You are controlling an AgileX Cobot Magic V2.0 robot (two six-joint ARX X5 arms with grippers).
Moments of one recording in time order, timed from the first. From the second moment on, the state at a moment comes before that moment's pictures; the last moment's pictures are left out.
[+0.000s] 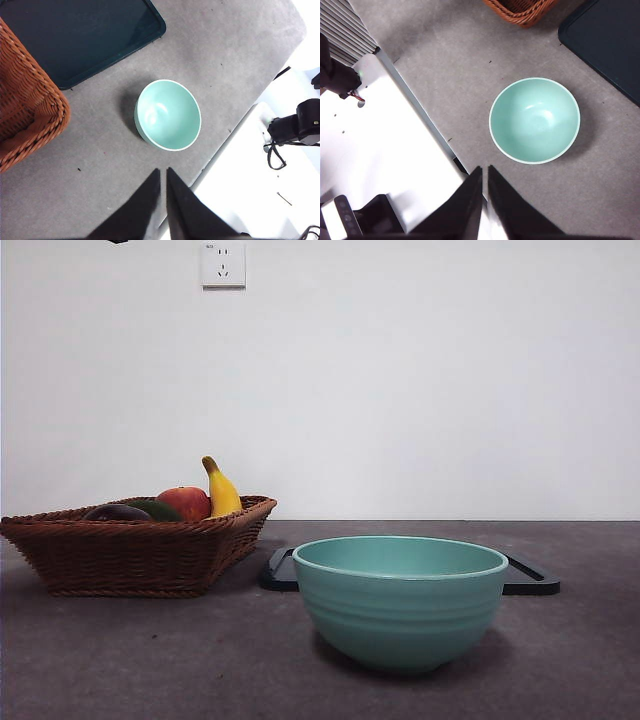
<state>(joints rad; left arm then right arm) -0.30 1.24 1.37 -1.16 0.66 0.17 0.58 0.98 1.18 -1.11 -0.45 -0.03</state>
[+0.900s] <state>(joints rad) -0.27 1.19 1.37 -1.08 0.63 0.17 0.58 0.98 1.18 -1.11 -0.45 -0.03</state>
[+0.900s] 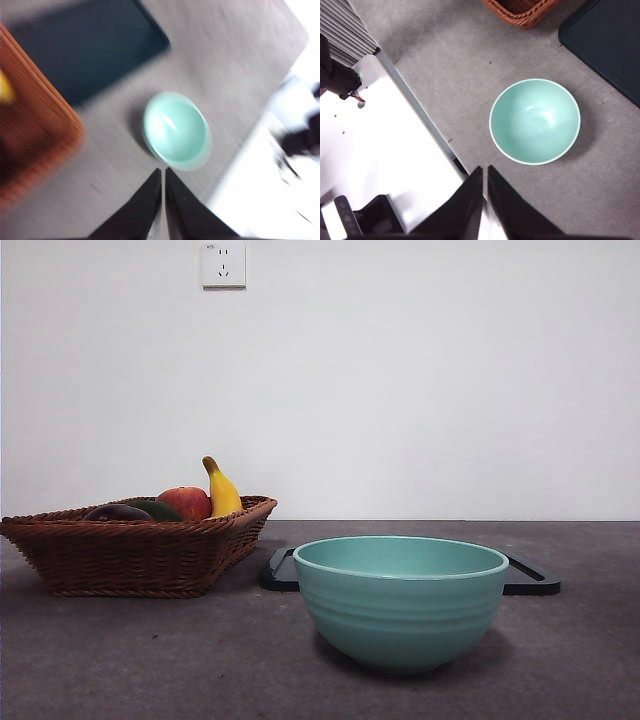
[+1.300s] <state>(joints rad) -0.02 0.70 1.02 -0.26 0.40 0.17 0.58 0.98 1.18 -1.11 -0.45 -0.03</state>
